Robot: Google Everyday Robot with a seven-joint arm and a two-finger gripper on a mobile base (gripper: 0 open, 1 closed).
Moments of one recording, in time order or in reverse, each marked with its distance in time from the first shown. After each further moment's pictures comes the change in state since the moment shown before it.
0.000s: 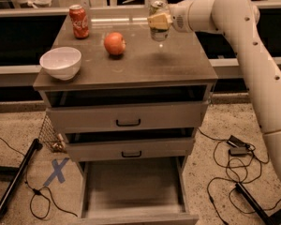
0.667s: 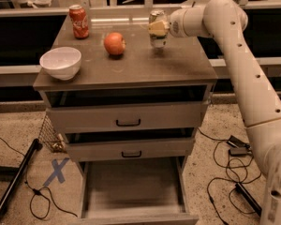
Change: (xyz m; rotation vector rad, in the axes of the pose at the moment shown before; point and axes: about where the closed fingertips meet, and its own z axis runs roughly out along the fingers) arm -0.037 0.025 0.035 -0.010 -0.070 0.089
